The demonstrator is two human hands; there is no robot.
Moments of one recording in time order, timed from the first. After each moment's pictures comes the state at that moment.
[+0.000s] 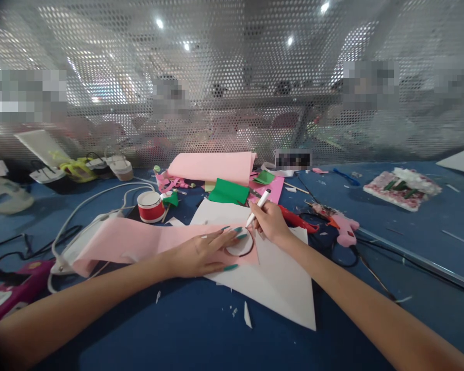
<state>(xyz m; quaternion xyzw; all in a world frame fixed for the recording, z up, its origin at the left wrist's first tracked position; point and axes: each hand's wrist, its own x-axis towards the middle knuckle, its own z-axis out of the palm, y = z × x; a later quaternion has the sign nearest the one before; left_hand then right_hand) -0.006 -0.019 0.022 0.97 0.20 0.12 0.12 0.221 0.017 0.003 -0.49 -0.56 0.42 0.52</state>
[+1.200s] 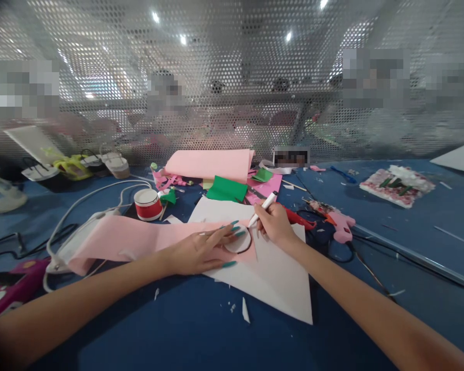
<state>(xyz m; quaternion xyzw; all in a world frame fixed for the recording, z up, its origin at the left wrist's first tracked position) -0.008 -0.016 0.013 0.96 0.21 0.10 0.14 0.230 0.002 0.003 -0.51 -0.53 0.42 0.53</state>
